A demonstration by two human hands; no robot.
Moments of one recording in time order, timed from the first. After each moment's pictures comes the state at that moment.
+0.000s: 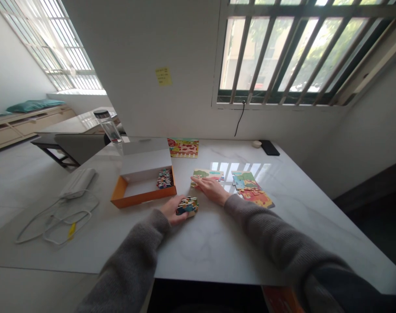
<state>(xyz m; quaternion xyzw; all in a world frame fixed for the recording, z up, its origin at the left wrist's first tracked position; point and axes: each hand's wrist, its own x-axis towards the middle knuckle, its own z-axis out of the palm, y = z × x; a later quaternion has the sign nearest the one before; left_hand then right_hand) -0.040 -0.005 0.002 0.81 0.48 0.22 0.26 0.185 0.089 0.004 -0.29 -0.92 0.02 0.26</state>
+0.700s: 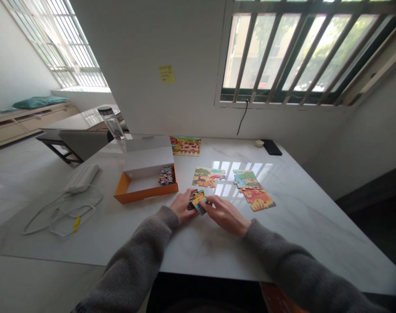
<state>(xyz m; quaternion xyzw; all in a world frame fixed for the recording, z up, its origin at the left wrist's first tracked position) -0.009 -0.003 -0.001 0.81 0.48 0.24 0.25 0.219 -0.025 0.018 -0.28 -0.93 0.01 0.24</state>
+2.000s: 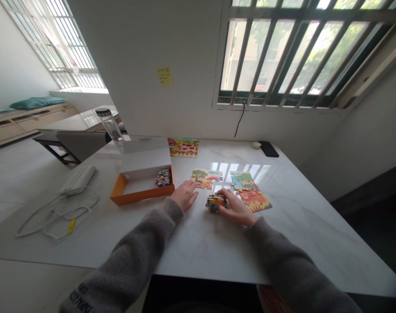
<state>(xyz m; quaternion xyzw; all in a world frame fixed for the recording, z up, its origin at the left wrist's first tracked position) 0.012 0.027 0.018 0.84 0.46 0.24 0.14 0.259 0.000 0.019 -0.42 -0.82 0.24 0.30</state>
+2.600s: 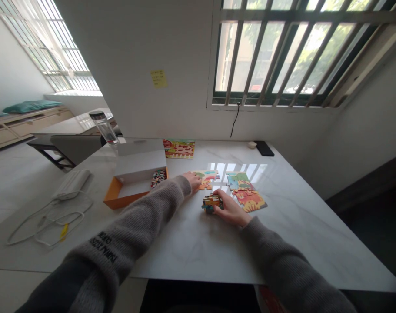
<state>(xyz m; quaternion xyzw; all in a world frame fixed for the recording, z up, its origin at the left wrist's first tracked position) 0.047 0.113 0.033 0.92 0.39 -0.08 -0.03 0.260 0.002 0.016 -0.43 -0.80 0.30 0.31</state>
